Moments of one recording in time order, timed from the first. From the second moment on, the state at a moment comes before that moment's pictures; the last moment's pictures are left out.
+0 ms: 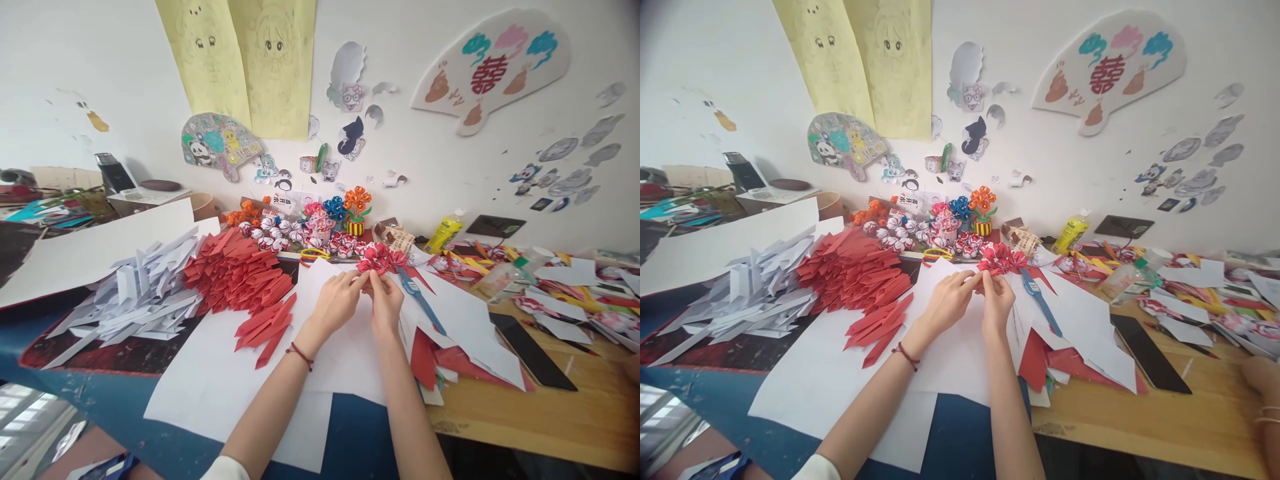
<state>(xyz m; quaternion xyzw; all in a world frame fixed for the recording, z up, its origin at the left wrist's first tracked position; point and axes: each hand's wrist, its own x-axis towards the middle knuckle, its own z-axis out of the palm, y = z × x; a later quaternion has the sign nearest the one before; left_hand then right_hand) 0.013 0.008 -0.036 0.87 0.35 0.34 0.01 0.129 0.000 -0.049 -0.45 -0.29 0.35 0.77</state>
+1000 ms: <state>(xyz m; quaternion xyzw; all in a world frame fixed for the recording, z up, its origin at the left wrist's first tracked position) -0.290 0.031 0.026 0.54 0.76 0.25 -0.26 0.115 -0.013 -0.045 -0.50 -0.49 0.35 0.62</state>
